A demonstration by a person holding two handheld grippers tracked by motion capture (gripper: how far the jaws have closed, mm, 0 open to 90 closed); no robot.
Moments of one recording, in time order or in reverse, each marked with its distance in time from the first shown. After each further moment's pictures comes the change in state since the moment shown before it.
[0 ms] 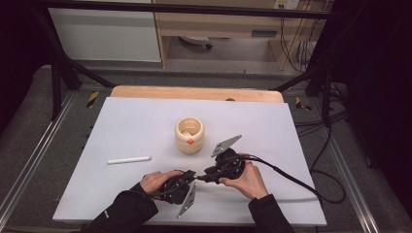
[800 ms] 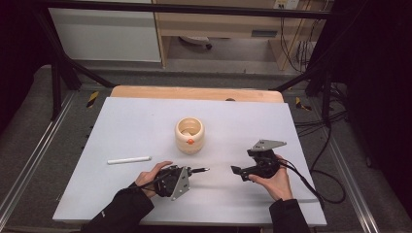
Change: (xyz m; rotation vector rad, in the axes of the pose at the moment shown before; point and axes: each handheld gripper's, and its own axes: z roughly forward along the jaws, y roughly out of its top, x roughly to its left) left arm 0.019 -0.016 -0.005 -0.026 -0.069 -0.398; right arm -0.048 -0.075 -0.043 -0.227 -0.339 0.165
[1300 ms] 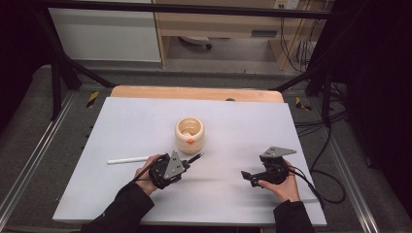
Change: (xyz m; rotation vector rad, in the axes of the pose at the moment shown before) left arm 0.026 -0.005 -0.004 -0.012 -0.035 -0.368; right arm -0.019 -0.035 -0.007 0.015 -0.054 0.055
